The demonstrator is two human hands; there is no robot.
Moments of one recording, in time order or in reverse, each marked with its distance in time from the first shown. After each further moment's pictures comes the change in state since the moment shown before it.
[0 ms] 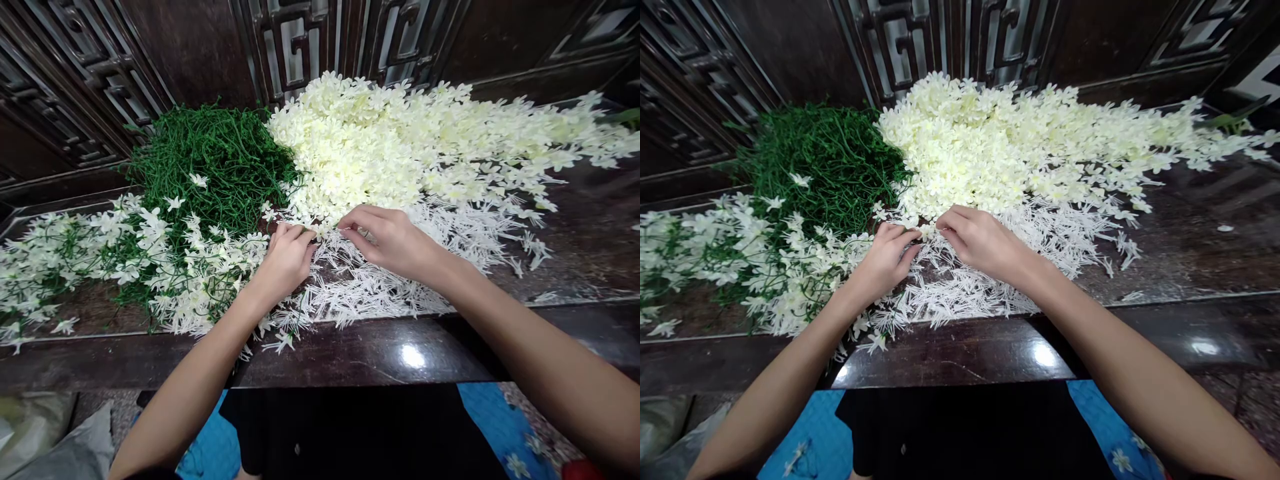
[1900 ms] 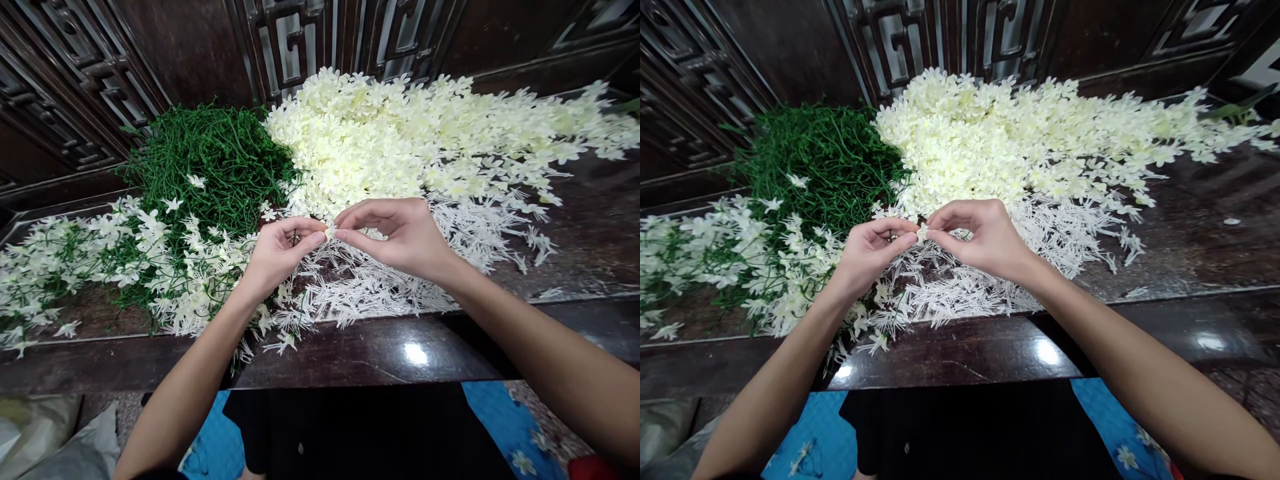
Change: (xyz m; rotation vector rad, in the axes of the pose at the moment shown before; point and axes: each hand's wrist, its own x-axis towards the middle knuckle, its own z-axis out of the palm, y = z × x) left_hand 0.006 0.005 -0.021 -0.960 0.162 -0.109; right_hand 0.005 -0.027 -0.012 0.632 0.226 0.185
